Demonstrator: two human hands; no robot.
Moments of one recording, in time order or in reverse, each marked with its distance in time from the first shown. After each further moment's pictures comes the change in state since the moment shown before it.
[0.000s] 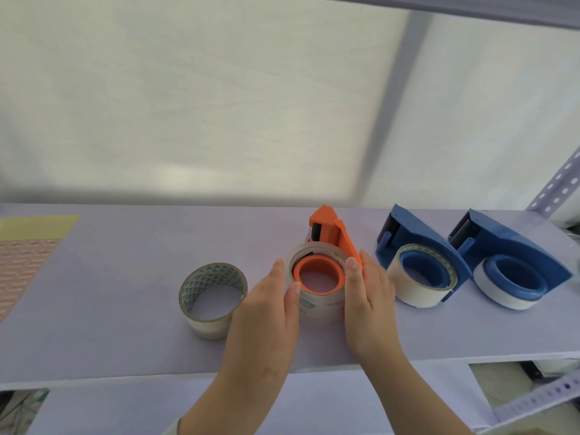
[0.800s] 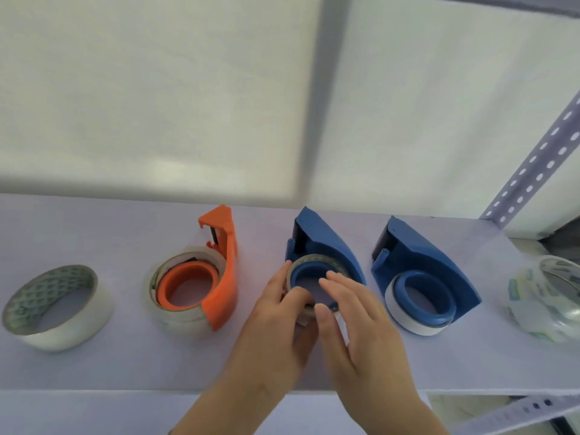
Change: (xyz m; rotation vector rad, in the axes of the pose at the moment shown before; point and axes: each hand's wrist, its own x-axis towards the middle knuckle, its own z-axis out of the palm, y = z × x) left_hand 0.000 0.107 0.135 -0.112 -0.199 0.180; right_hand 0.035 0.061 -0.147 -0.366 -0.096 -0.455
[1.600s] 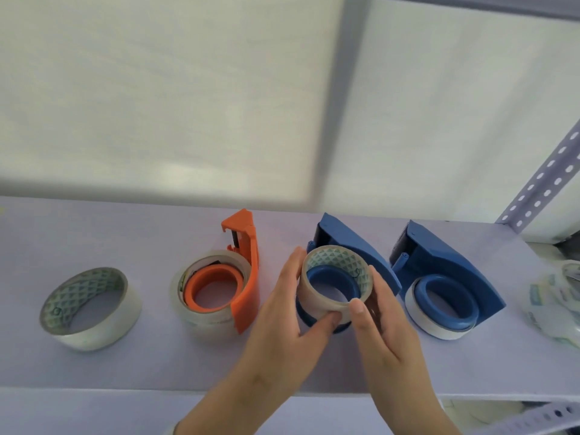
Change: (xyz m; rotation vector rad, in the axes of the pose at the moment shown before) left_hand 0.001 0.002 -0.022 -0.414 0.058 -0.139; right_hand 0.001 -0.009 0.001 0.608 -0.041 0.212
